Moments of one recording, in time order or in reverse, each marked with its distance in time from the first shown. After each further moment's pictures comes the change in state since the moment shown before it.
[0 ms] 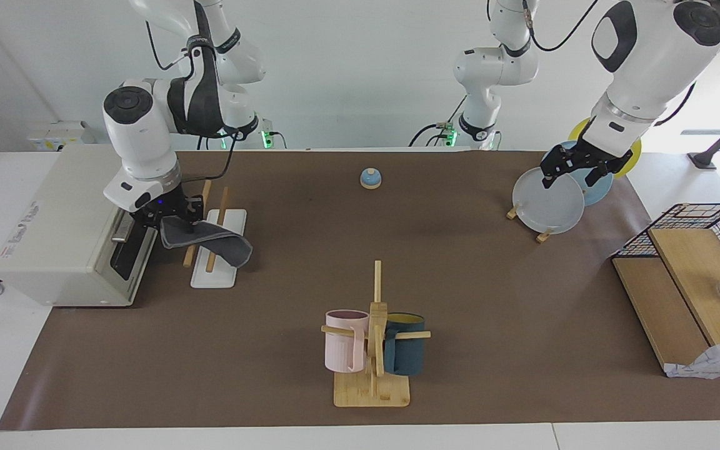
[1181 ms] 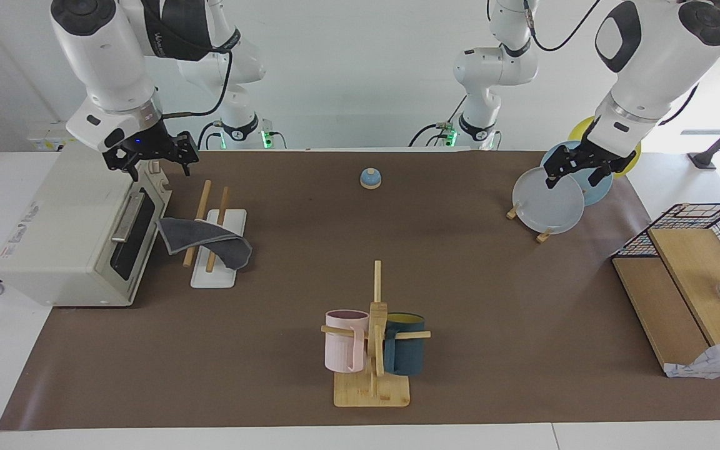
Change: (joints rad) left arm 0.003 0.000 0.012 0.000 0.001 0.000 0.000; right arm 0.052 0.011 -0.002 0.436 0.031 -0.572 0.000
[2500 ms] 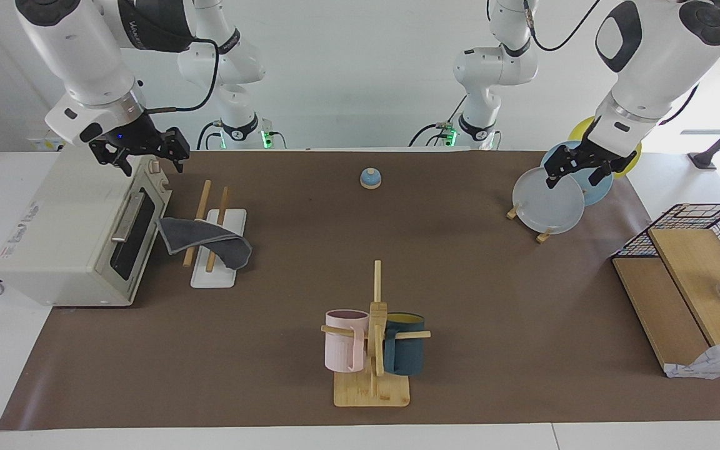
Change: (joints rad) left arm 0.000 0.000 0.000 0.000 0.000 0.000 0.000; right arm -0.041 0.018 -0.007 0.049 0.068 -0.018 0.045
